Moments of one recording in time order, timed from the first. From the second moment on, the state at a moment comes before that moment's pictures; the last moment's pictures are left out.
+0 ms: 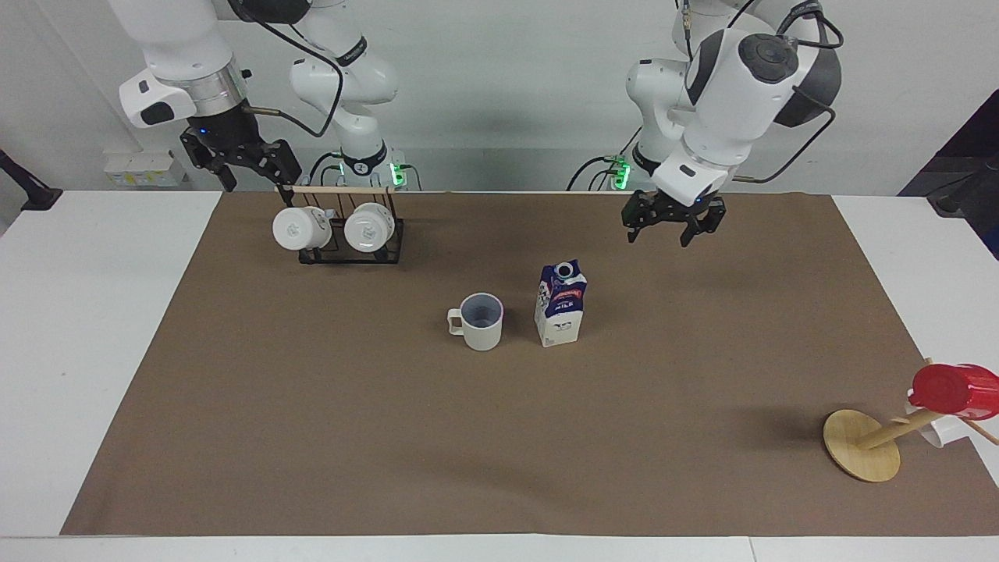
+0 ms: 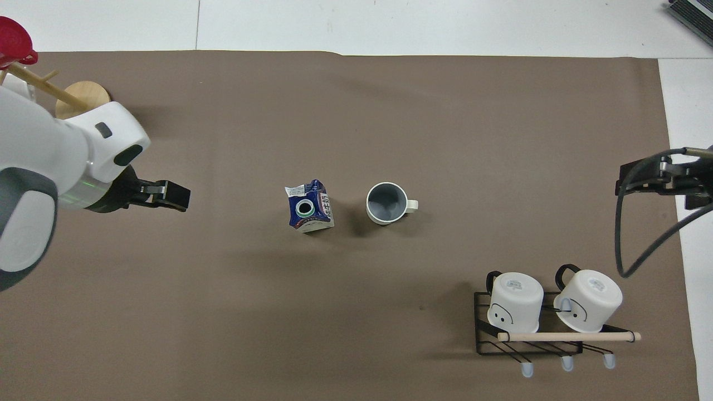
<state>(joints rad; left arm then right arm) -0.12 -0.02 -0.05 -1.78 -0.05 1.70 -0.01 -0.01 -0.03 0.03 -1.54 -0.03 1.49 0.24</state>
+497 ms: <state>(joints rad) -0.03 -0.06 -0.05 -1.75 -0.05 1.63 0.09 -0.01 -0.03 0.03 -1.54 -0.03 1.49 0.24</state>
